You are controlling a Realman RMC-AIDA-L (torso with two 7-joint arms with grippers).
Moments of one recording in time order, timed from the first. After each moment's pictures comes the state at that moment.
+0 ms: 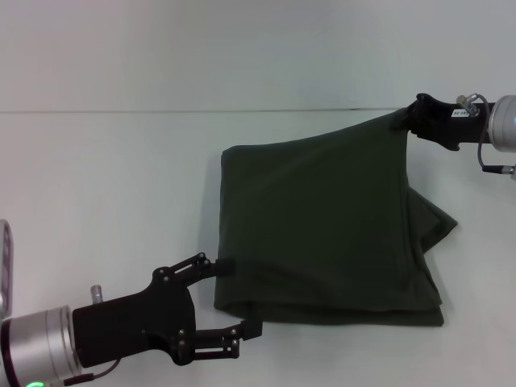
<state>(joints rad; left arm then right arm) -0.38 -2.17 0.64 0.51 1.91 1.70 -1.02 0.84 2.01 -0.74 -0.52 -2.21 -0.89 2.63</state>
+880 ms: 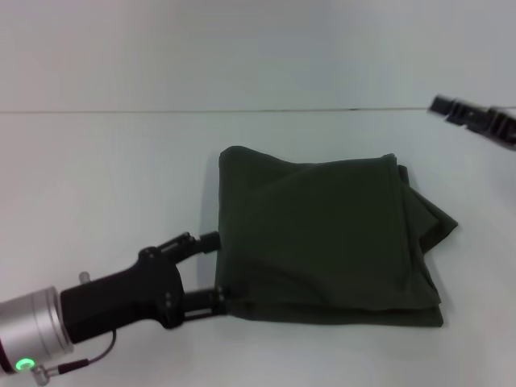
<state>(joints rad) -0.39 -2.16 0.59 0.51 1.87 1.70 -1.21 0.56 1.99 -0.68 -0.54 -1.69 -1.26 1.84</state>
